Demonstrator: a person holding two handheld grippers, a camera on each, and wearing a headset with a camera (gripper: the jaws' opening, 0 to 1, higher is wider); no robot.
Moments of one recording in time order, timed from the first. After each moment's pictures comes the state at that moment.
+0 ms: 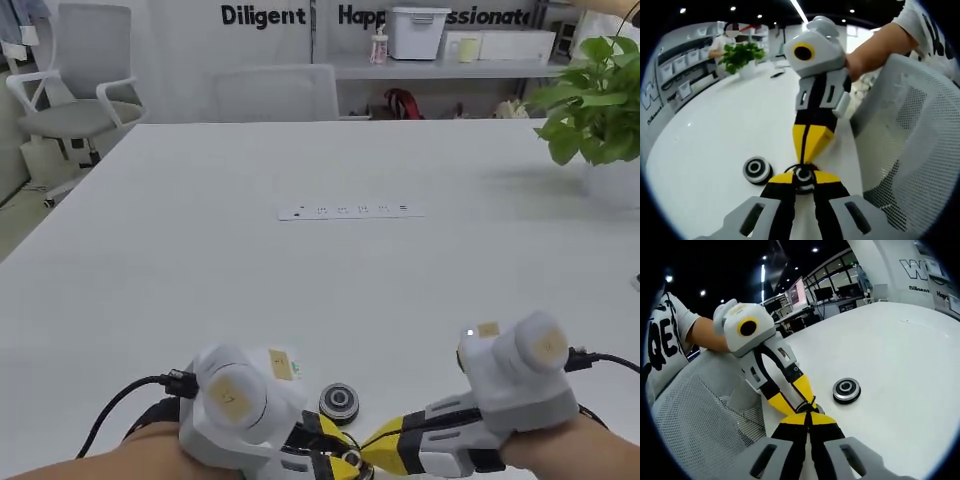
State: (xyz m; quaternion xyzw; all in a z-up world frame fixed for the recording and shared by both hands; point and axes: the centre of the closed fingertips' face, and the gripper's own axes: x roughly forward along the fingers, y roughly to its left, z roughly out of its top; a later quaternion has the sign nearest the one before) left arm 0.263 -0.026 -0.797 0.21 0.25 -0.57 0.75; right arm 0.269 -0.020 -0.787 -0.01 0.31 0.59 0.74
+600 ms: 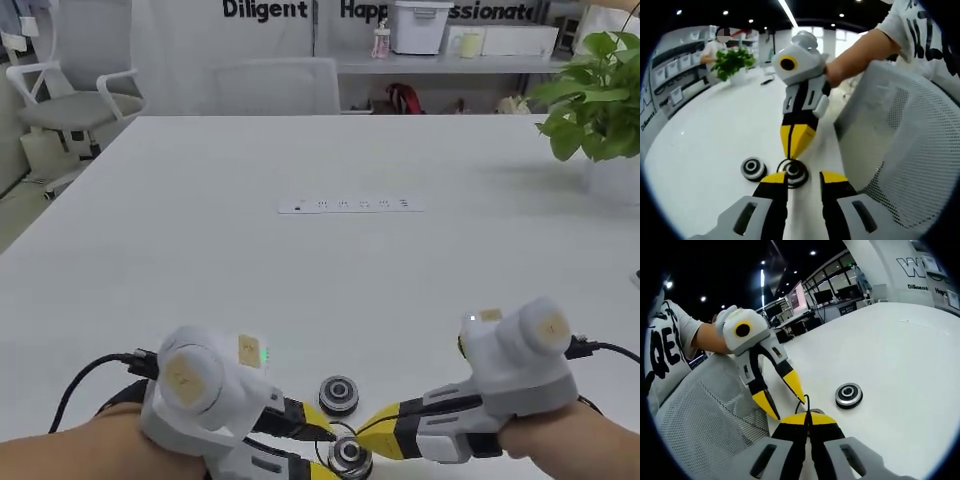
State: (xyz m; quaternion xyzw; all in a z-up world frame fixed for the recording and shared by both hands) left arm 0.243 -0.007 -0.773 0.19 0.23 -0.62 0.72; right arm 0.269 -0.015 -0.778 0.01 0.31 0.59 0.74
